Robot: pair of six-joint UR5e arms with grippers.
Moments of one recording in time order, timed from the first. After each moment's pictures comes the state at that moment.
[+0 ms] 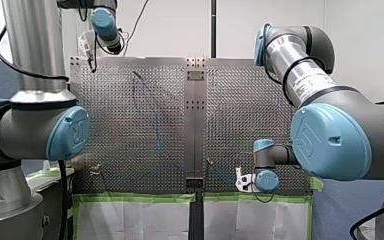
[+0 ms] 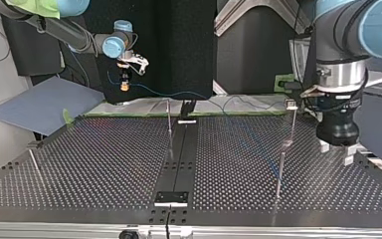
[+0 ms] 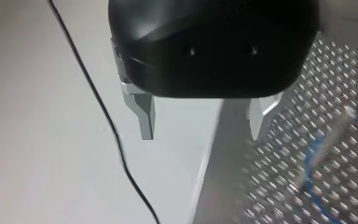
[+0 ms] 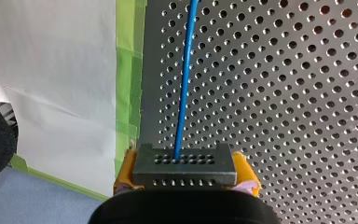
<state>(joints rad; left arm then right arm) -0.01 -1.35 -1.65 -3.25 -1.76 -1.88 1.93 -0.65 1.84 -0.88 1.72 1.48</state>
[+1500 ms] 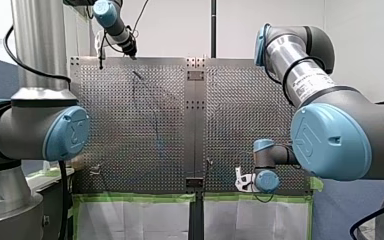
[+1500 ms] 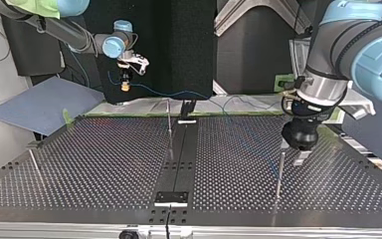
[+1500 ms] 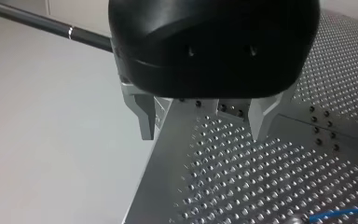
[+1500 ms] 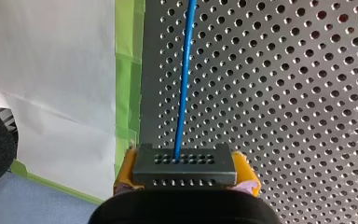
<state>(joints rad) -0.04 -1.46 -1.50 -3.51 -1.52 -1.78 1.93 -0.65 1.84 -0.88 1.70 1.49</state>
